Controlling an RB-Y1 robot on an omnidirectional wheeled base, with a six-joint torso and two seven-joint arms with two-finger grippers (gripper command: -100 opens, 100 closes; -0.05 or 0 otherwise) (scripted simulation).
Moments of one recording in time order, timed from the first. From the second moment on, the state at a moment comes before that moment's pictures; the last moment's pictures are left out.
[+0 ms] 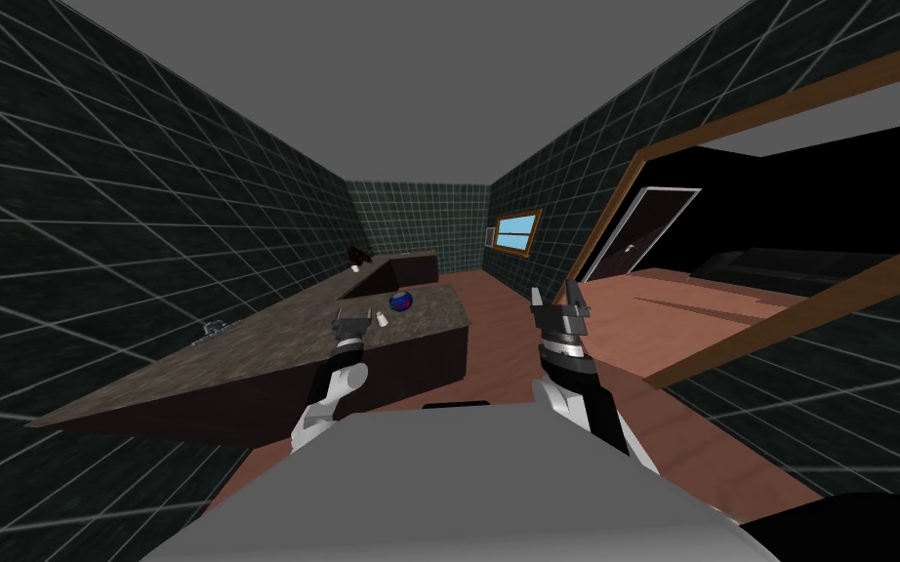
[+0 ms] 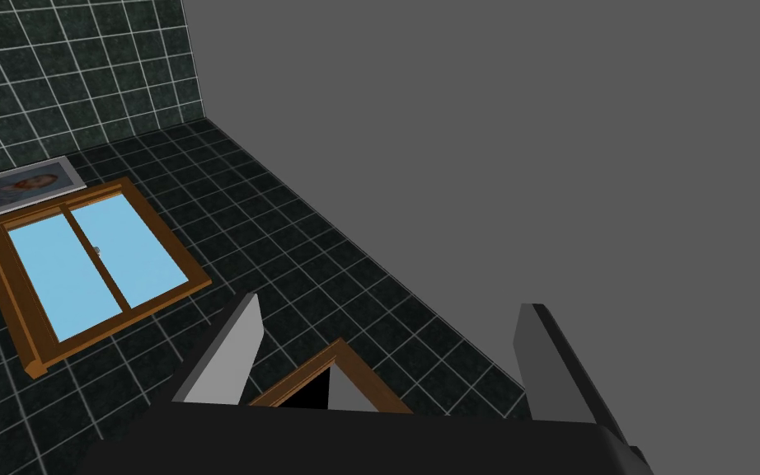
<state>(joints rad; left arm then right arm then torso) 0.23 0.20 0.22 -1.81 0.67 -0.34 0.45 0.55 -0.02 -0.03 -2.35 -0.09 -0.55 -0.14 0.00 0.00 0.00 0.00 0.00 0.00</state>
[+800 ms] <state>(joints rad) 0.16 0.17 0.29 -1.61 0.82 -0.24 0.52 0.55 -0.02 -0.03 -2.35 -0.09 -0.55 -0.14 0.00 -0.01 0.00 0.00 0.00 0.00</state>
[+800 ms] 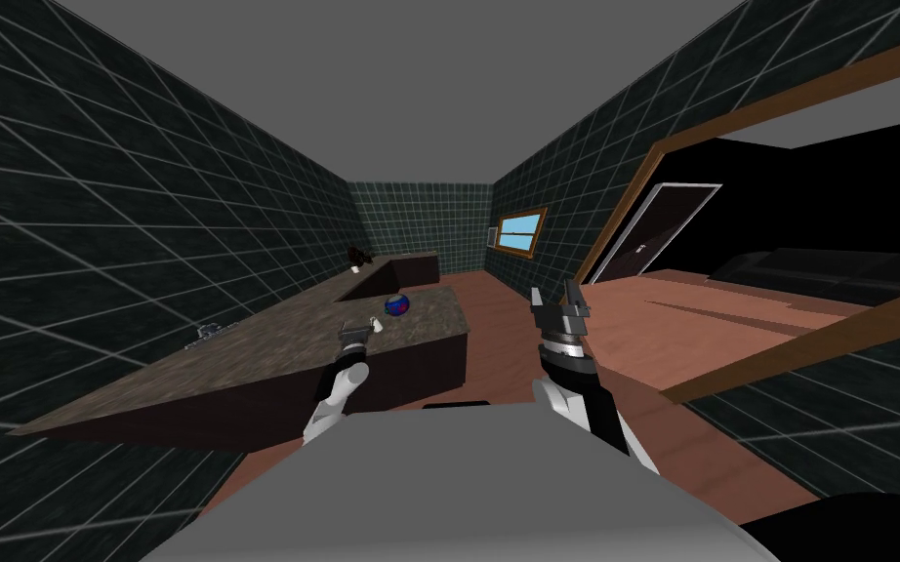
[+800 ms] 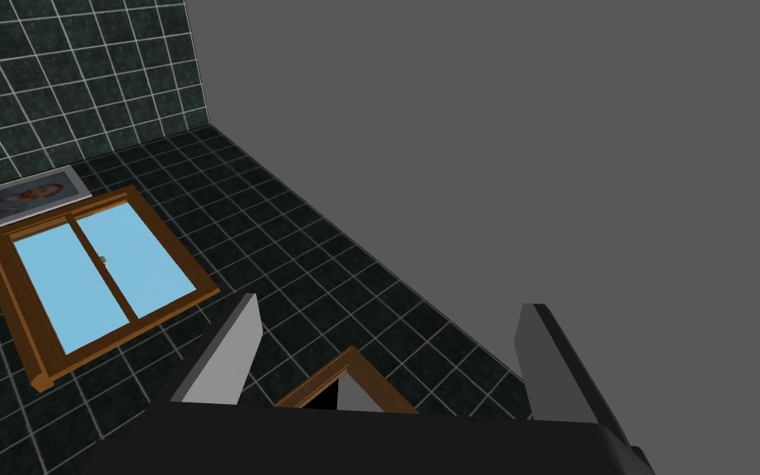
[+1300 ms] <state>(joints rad) 0.13 0.09 0.33 -1.52 0.90 -0.19 0.55 0.55 -0.02 -0.03 -2.35 -0.09 -0.55 -0.14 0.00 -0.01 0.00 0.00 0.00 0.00</state>
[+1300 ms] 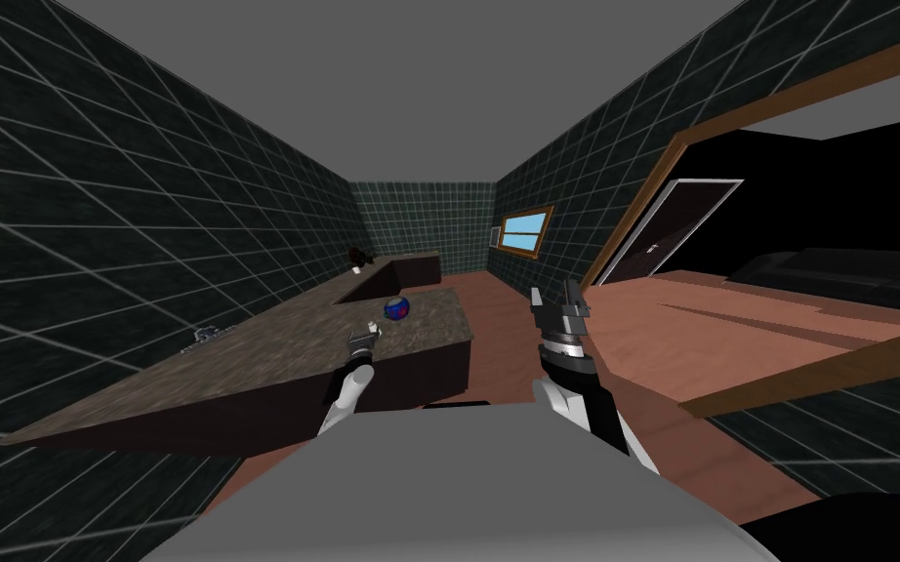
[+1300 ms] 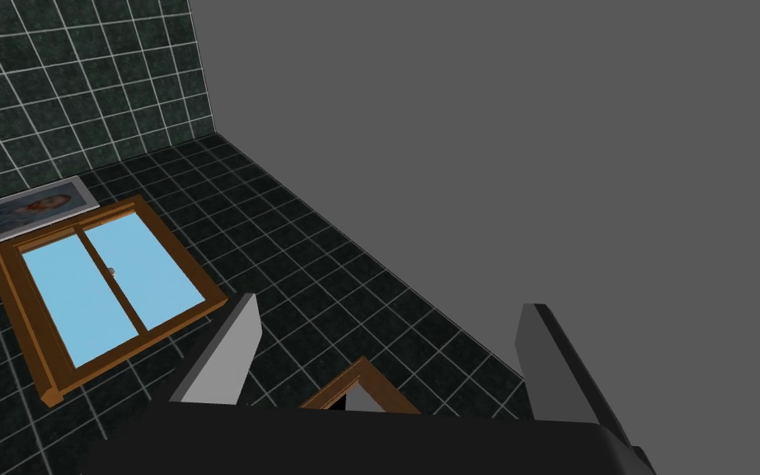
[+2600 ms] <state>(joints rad) -0.02 -0.03 0.44 -1.36 0.94 -0.19 0.52 0.55 -0.02 -0.03 -2.35 -0.09 -0.55 -0.14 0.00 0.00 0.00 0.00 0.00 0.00</state>
